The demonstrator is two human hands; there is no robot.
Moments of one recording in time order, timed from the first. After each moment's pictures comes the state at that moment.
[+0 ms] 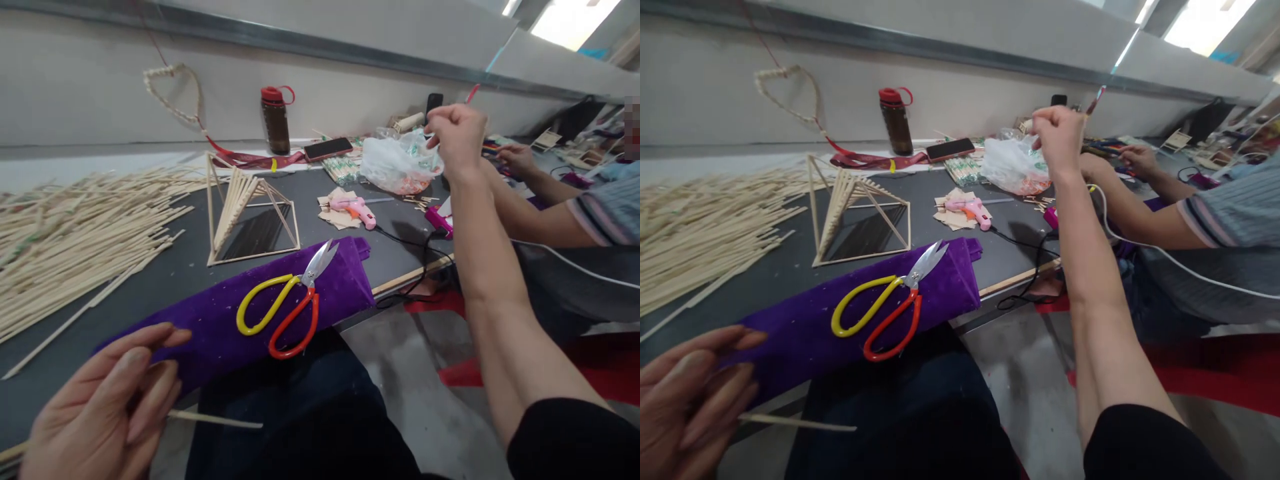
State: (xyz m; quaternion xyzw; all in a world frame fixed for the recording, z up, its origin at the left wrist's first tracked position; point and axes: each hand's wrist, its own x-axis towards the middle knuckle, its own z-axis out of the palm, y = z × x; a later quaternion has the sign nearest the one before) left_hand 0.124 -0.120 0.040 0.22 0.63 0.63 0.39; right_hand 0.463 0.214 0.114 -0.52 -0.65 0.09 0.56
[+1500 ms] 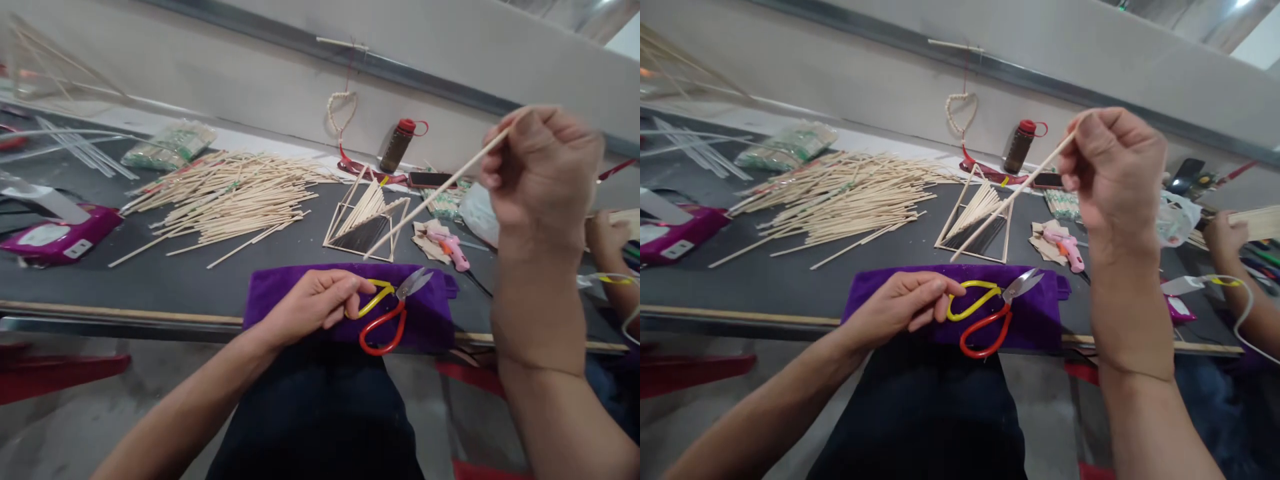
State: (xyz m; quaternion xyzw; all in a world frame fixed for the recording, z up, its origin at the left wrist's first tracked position) left_hand 0.093 -0.090 0.030 0.44 0.45 0.51 0.59; right_hand 0.267 0.101 0.151 -0.11 -0.69 0.43 0.57
